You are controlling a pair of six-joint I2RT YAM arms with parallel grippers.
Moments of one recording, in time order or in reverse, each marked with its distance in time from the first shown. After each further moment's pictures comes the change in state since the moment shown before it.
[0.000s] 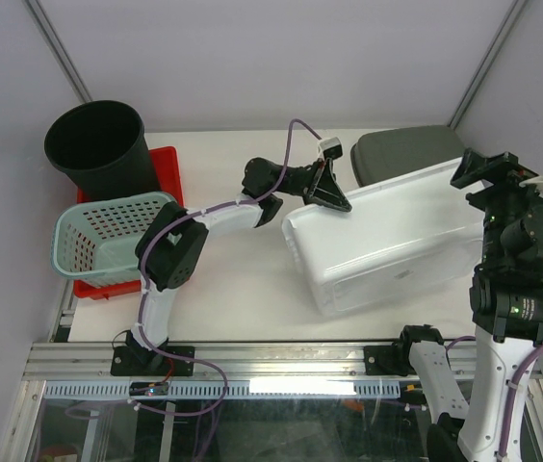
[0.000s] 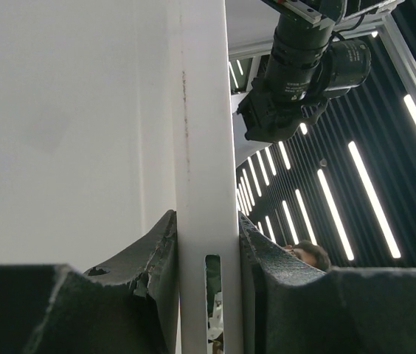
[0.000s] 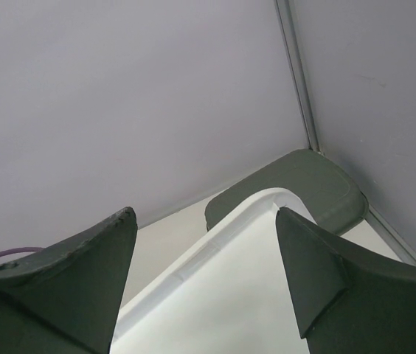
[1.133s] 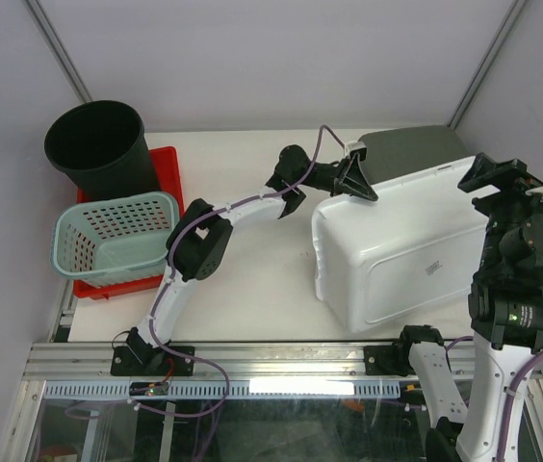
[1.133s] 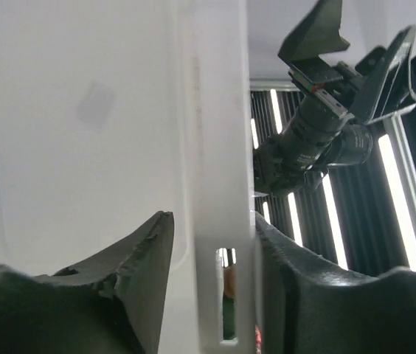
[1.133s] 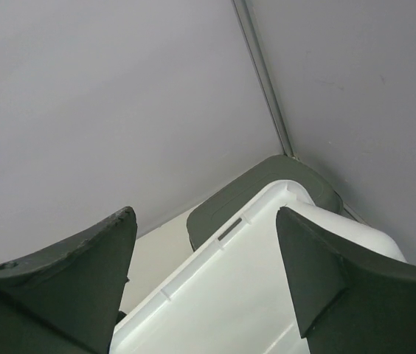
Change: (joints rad) left arm -0.053 0.239 0.351 -0.294 -0.008 0.000; right arm 0.000 -0.037 -0.029 0.014 0.110 0.002
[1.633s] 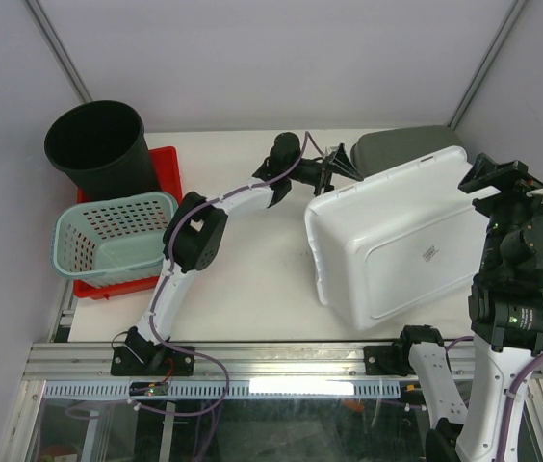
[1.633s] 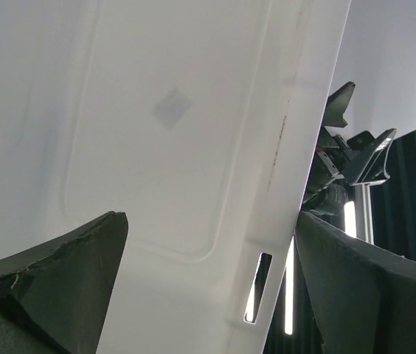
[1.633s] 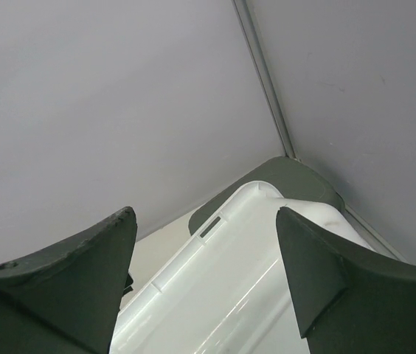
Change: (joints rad) left arm 0.117 0.056 0.033 -0.366 0.093 0.095; right arm 0.000 -0.009 -0.002 0.000 -0.002 0.003
